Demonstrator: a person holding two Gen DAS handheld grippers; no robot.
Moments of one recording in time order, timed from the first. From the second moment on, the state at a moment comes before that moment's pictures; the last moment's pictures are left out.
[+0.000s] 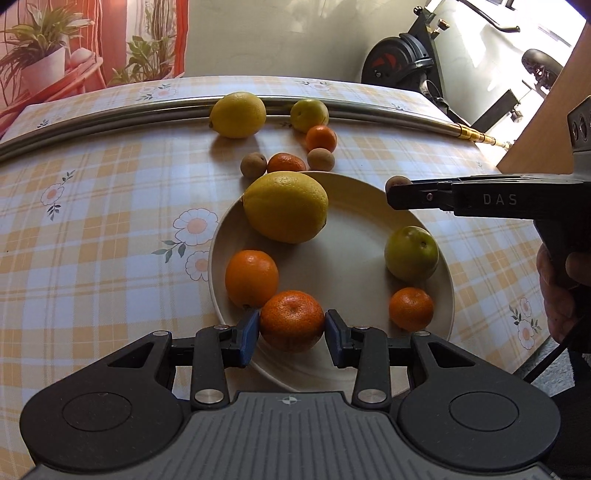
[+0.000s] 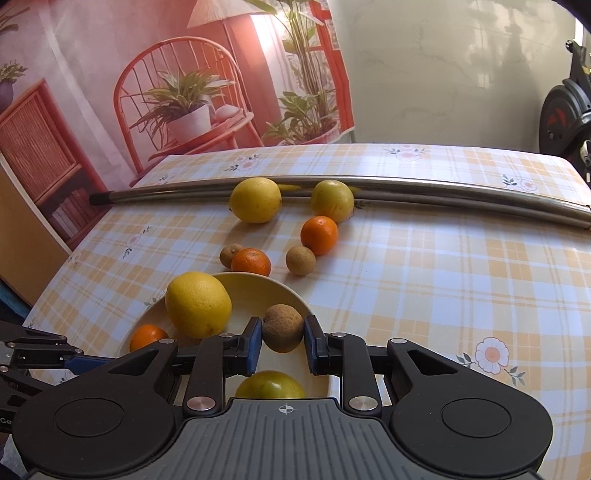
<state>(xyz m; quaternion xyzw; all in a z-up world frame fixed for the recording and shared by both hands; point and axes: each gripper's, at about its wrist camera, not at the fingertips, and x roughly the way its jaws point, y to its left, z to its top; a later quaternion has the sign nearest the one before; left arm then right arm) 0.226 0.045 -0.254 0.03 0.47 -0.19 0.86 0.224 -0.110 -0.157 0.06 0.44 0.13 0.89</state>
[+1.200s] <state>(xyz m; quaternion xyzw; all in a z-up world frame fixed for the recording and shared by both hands) 0.228 0.047 -0.245 0.04 0.44 -0.17 0.88 0.265 -0.080 -0.187 0.03 0.47 0.18 0.86</state>
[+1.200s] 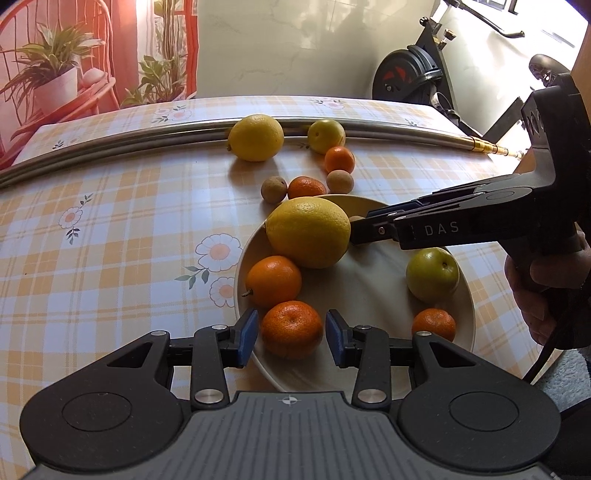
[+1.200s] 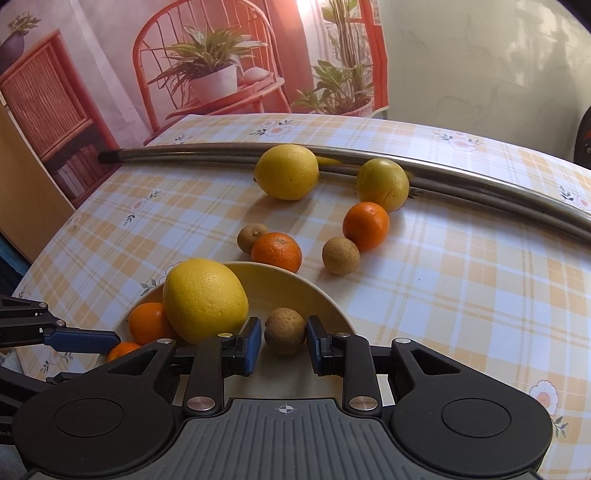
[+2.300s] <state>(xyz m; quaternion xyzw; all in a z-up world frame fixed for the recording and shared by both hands) 0.276 0.093 -0.164 -0.04 0.35 -0.12 0.93 0.263 -0.149 -0.122 0.07 0.38 0.10 0.92</state>
